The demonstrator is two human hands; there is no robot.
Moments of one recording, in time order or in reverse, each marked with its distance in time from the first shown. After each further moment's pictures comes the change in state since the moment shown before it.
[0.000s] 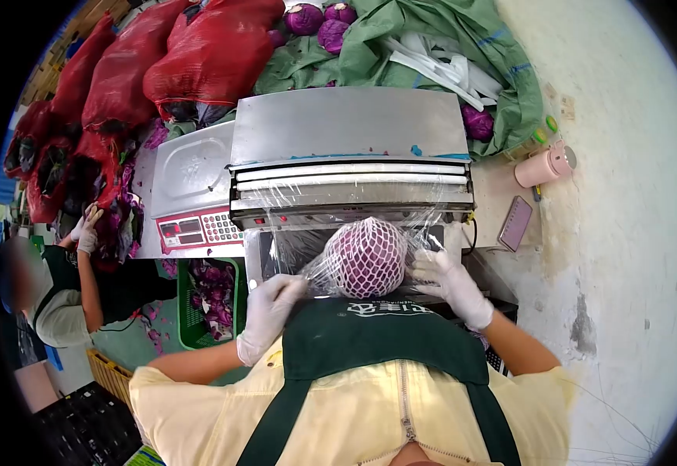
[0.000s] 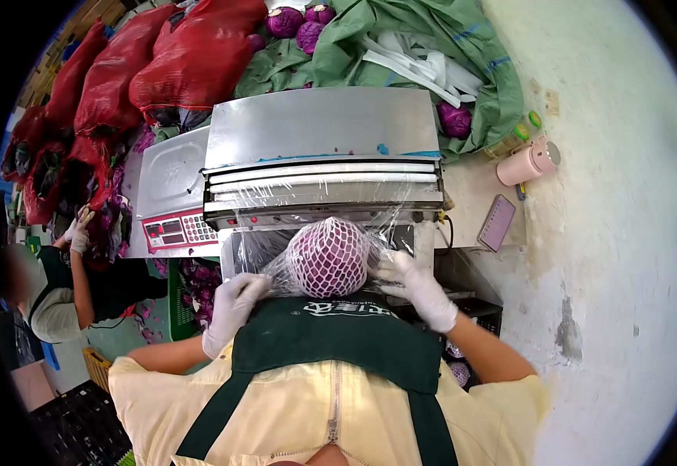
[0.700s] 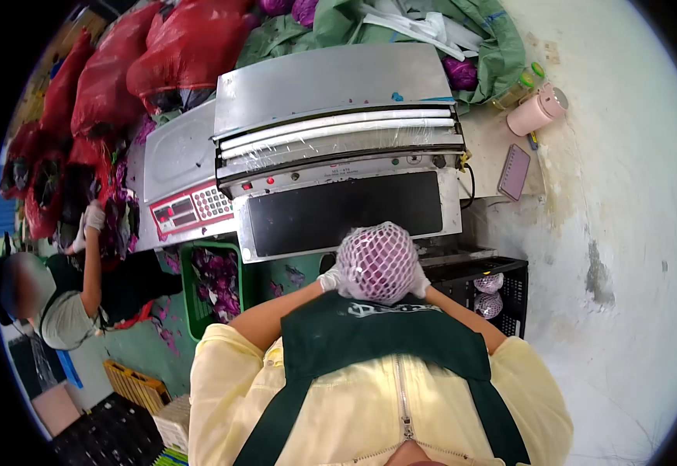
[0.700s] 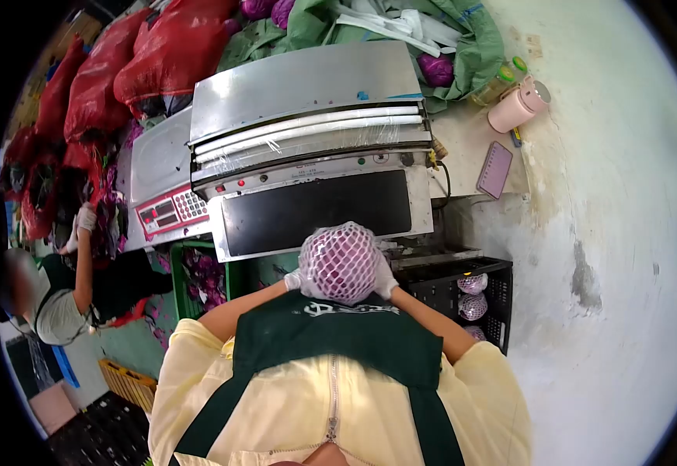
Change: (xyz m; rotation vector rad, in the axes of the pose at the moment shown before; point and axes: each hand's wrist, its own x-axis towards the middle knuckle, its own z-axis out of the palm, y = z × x) left_hand 0.063 -0.181 0.160 0.113 -0.658 -0.272; right_hand 0.061 0.212 0.003 -0.462 0.062 -0.419
